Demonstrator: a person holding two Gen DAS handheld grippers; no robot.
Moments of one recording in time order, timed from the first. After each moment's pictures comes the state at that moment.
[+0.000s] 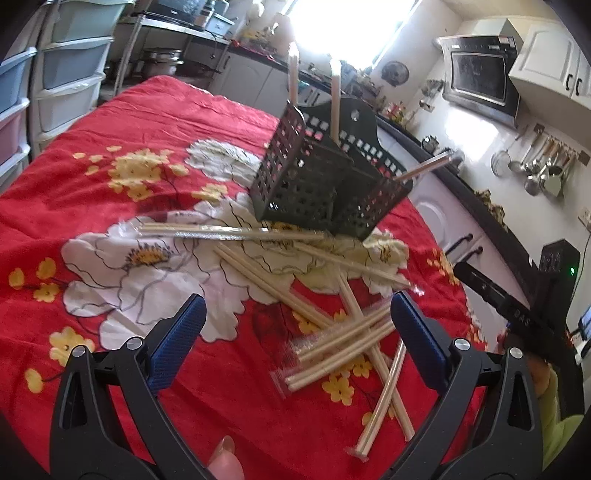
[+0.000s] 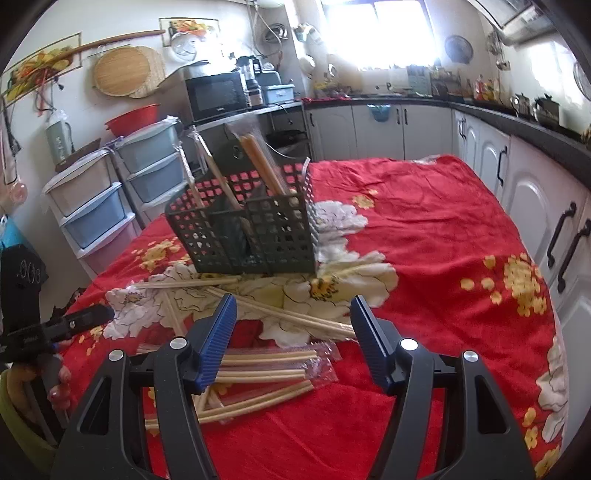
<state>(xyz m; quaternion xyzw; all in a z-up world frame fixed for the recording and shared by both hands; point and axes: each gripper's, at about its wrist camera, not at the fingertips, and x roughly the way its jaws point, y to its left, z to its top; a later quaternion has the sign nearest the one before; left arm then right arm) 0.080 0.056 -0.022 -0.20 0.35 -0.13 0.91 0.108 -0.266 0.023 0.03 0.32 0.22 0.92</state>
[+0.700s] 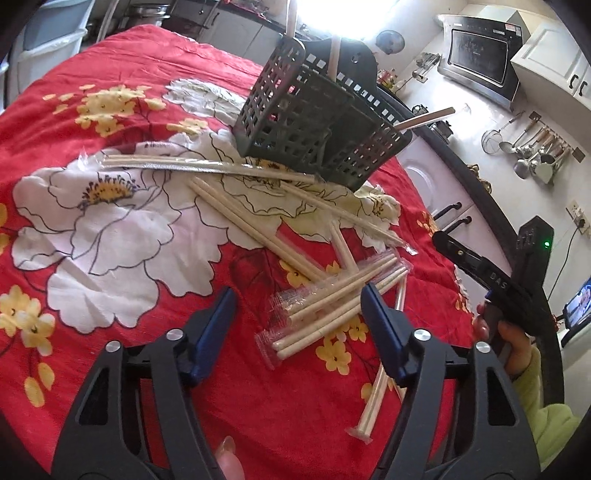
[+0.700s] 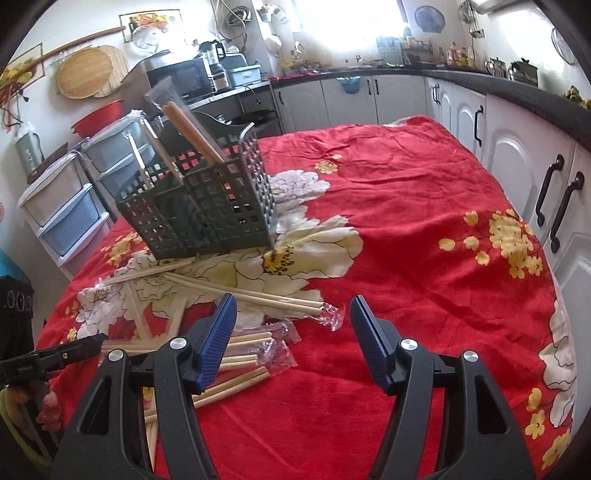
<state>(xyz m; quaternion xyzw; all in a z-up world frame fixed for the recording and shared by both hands) 0.089 0.045 -0.056 -0.22 0.42 -0.18 0.86 0.131 -0.288 -0.007 0.05 0.37 0.17 0.91</state>
